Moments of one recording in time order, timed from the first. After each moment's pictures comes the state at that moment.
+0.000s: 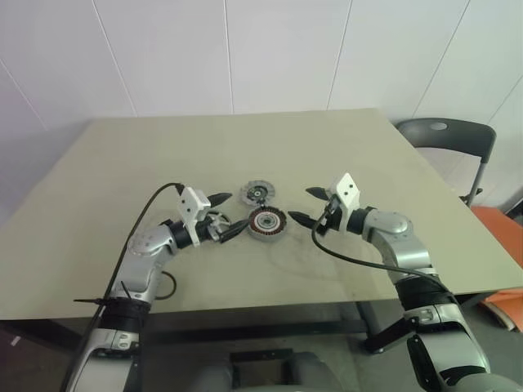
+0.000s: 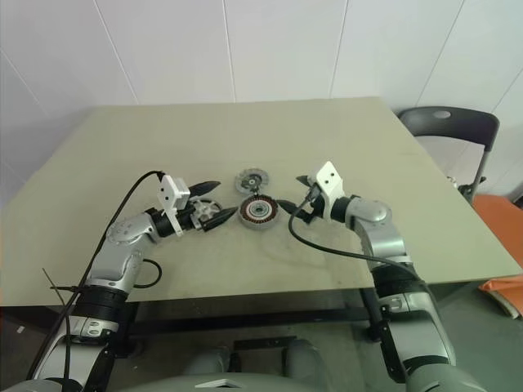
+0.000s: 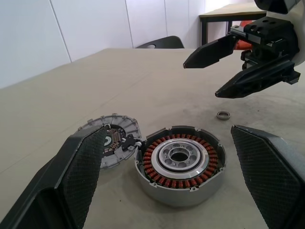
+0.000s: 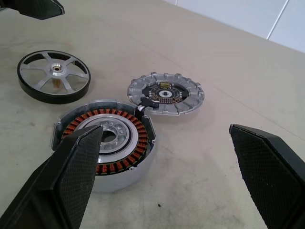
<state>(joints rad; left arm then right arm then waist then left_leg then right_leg) -0.35 0.36 -0.02 0.21 -0.28 0.01 -0.90 -0.51 -0.41 0.06 0.34 0.17 0.16 0.87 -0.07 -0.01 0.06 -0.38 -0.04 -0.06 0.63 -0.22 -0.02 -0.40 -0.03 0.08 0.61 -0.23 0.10</state>
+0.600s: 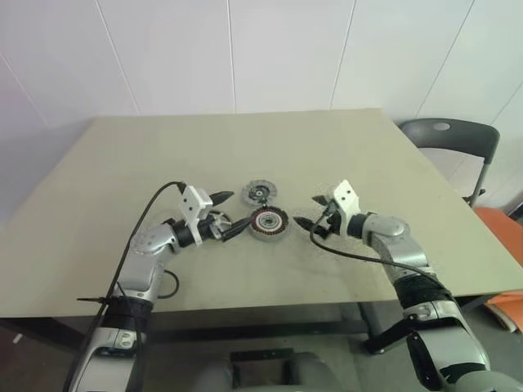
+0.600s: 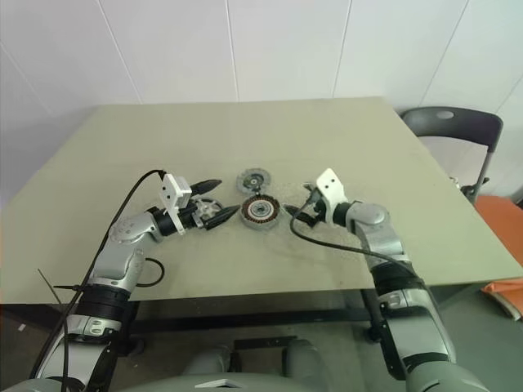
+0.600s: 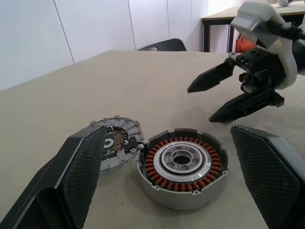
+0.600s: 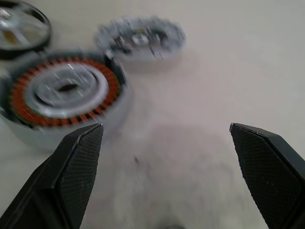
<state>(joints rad) -0.36 0.35 -0.03 0.21 -0.28 0.01 -0.89 -0.53 -0.42 0.07 0.52 0.11 0.16 0.79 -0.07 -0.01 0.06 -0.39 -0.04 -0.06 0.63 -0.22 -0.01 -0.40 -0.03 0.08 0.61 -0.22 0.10</state>
